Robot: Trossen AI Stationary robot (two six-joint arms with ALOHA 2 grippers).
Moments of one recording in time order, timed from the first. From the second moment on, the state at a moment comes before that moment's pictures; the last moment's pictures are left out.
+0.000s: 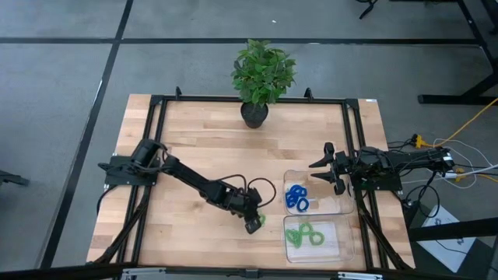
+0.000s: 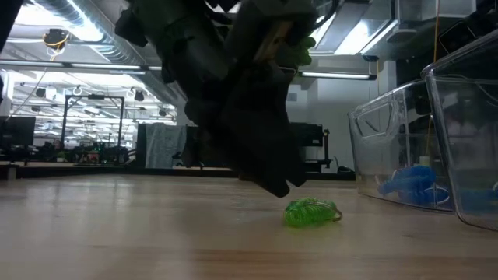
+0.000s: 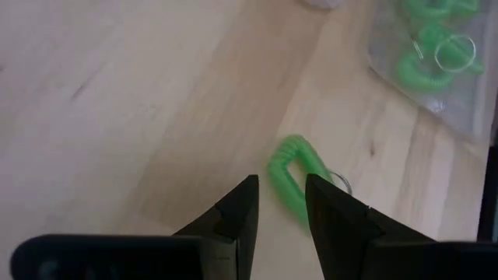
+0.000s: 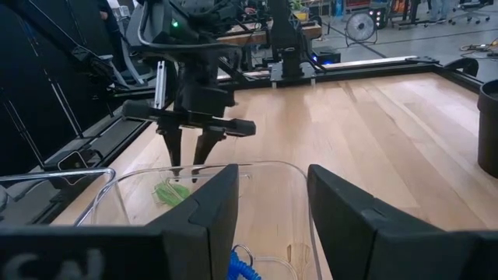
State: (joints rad) left arm -0.35 2.03 1.24 -0.07 -0.10 -0.90; right arm 0.12 0.12 0.01 0.01 -0.01 0.13
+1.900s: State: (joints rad) left arm -0.30 1.62 1.36 -0.08 -0.46 -0.10; right arm 0.12 0.12 0.01 0.01 -0.01 0.13
